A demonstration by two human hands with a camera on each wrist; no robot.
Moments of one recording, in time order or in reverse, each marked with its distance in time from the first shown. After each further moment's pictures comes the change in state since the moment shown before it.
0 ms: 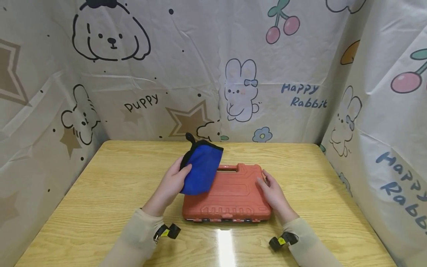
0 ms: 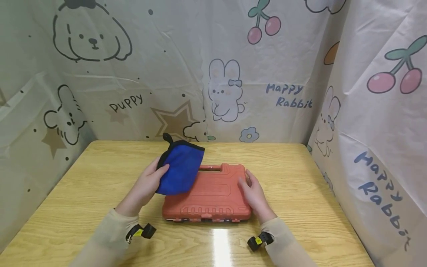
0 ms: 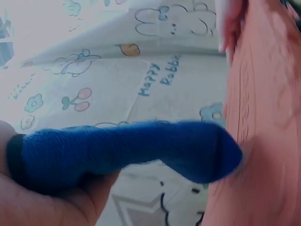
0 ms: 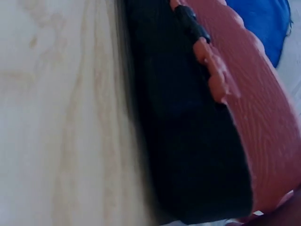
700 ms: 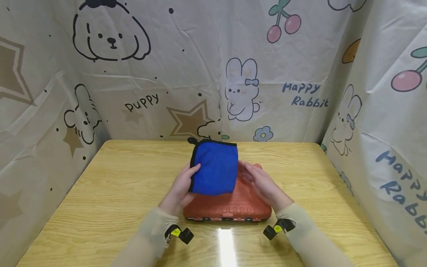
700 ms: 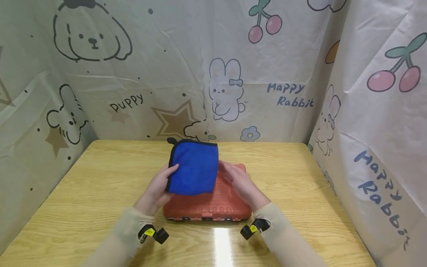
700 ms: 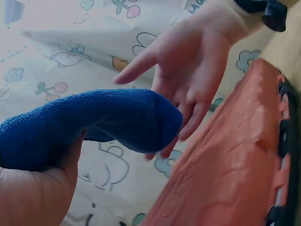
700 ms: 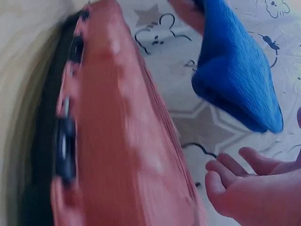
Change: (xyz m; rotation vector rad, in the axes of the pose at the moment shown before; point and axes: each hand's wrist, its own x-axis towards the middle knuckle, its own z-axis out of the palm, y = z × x) left_hand 0.012 -0.018 0.030 -0.559 -0.118 -0.137; right_hand 0.003 -0.057 0.020 0.372 -0.454 -0.106
